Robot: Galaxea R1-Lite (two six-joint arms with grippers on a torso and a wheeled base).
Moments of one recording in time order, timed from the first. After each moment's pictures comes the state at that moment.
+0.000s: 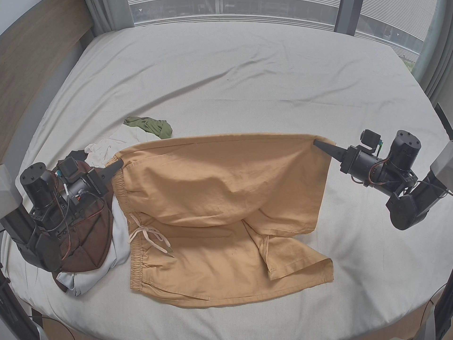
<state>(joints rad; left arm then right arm) -0.01 1.95 -0.47 -1.55 -0.49 -0.58 0.16 2.06 -0.85 -1.33 0.69 0.52</state>
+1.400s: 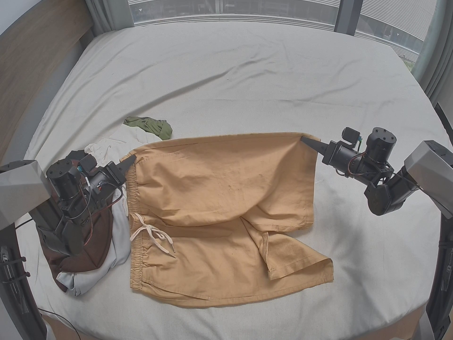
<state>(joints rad) -0.03 2.17 -0.71 -1.55 -0.41 -0.64 0.15 2.29 -1.16 -1.25 0.68 0.53</state>
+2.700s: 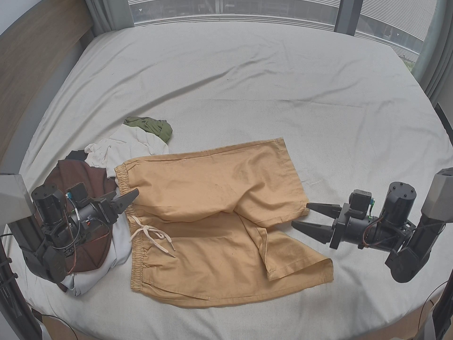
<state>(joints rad) 0.01 2.04 -0.36 -1.55 -0.48 -0.34 0.31 2.05 -0.35 -1.54 0.68 0.23</state>
